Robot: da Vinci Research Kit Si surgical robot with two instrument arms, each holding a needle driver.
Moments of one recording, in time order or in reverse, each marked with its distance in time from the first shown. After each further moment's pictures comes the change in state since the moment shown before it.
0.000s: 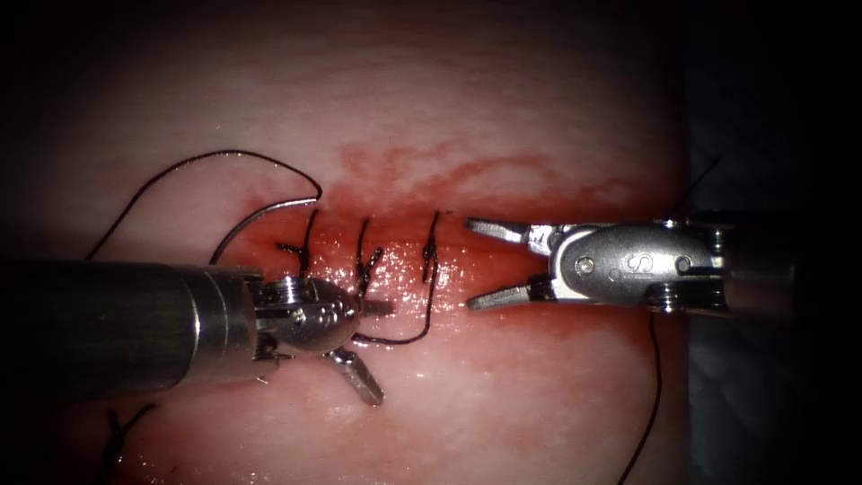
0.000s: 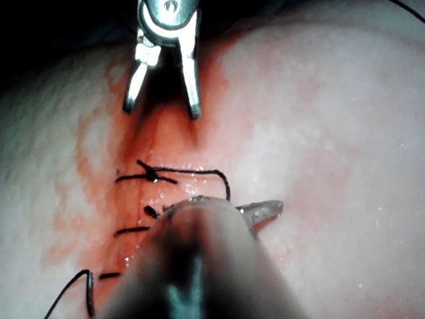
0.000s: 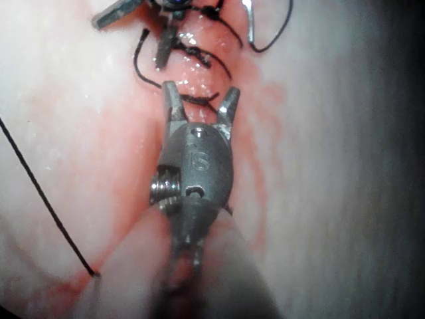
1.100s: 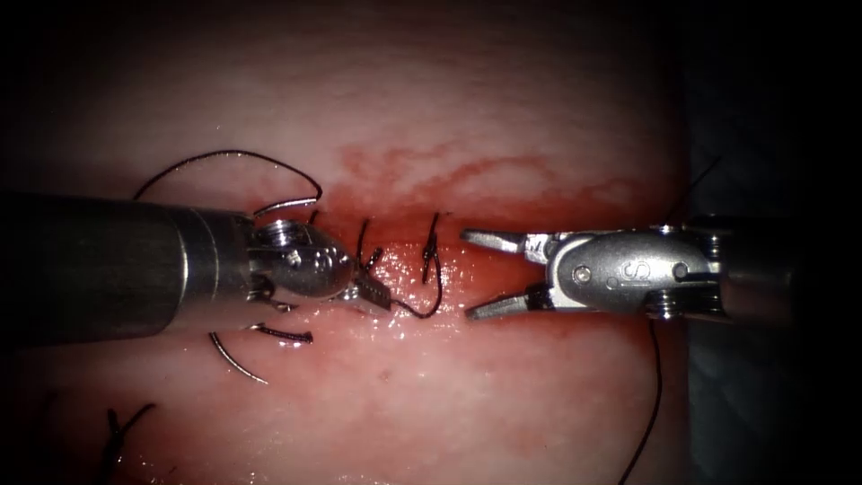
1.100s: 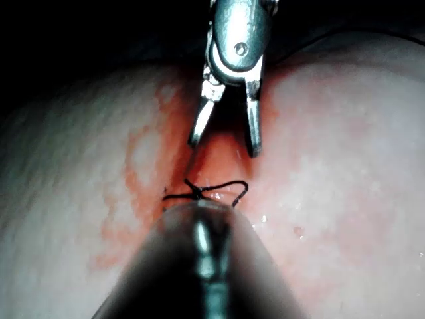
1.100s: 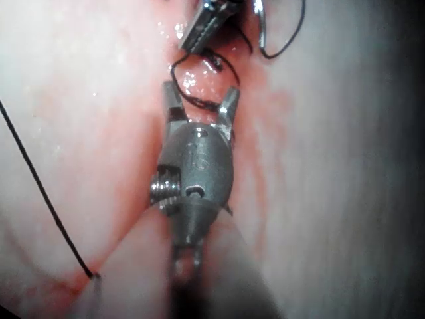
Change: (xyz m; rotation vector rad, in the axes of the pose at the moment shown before) right arm -0.001 -0.001 0.001 0.014 0.011 -0.088; left arm 0.004 -0.002 -0.006 0.240 0.000 -0.121
